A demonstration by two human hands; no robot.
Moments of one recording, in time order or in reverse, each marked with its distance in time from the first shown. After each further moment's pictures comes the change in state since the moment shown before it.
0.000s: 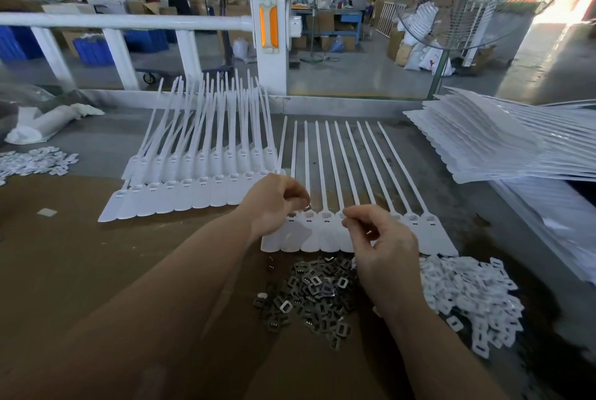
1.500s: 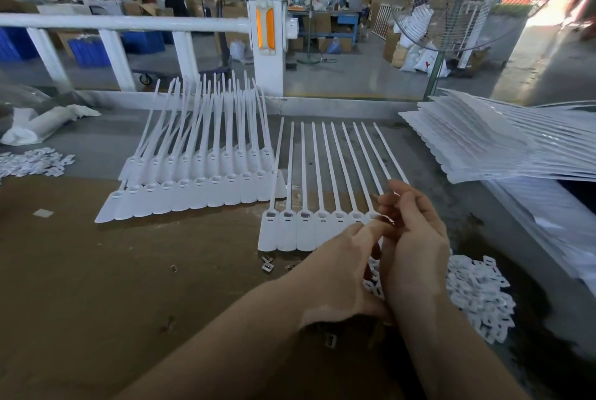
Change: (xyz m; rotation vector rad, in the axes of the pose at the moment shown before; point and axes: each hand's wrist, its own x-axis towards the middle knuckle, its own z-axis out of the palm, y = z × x) left_hand -0.060 0.050 0.063 0.025 -0.271 0.313; right_hand 0.015 -0.021 -0.021 0.948 0.305 0.607
